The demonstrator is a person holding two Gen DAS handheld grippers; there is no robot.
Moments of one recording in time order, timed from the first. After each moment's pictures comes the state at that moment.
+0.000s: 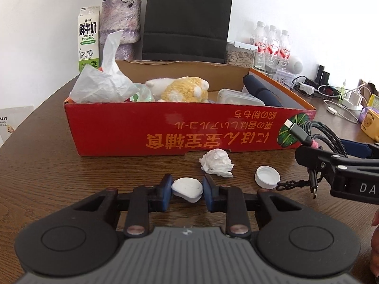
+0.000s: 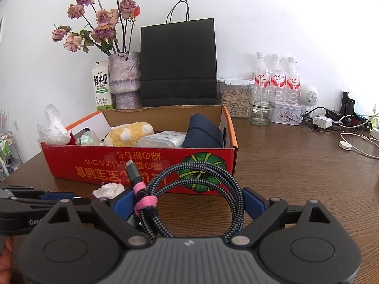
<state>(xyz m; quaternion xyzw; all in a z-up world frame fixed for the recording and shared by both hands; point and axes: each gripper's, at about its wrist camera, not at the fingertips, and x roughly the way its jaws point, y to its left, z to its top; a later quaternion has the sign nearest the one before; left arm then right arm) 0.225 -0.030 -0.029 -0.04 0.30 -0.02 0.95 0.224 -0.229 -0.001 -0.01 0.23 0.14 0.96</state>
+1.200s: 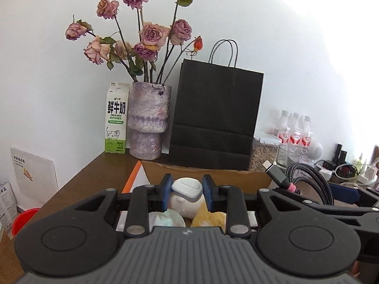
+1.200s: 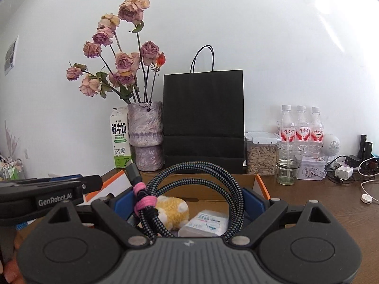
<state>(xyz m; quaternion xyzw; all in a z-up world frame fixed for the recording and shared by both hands) 0.261 0.005 0.063 -0.08 0.13 0.05 0.99 0.276 -0.162 0.072 0.01 0.14 0.16 0.98</state>
